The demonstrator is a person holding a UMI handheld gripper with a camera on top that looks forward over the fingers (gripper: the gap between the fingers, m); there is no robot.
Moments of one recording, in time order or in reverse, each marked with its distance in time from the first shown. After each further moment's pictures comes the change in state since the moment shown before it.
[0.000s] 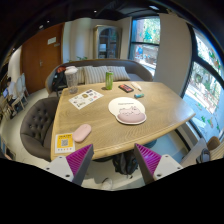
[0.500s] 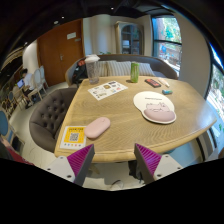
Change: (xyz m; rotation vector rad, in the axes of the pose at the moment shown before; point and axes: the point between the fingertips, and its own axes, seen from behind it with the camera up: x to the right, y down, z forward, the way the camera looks) arm -0.059 0.033 0.081 -0.016 -0.251 -0.090
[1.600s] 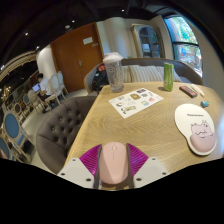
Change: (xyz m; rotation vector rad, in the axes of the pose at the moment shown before) arm -0.095 -0.075 0.146 0.072 -0.251 -0.021
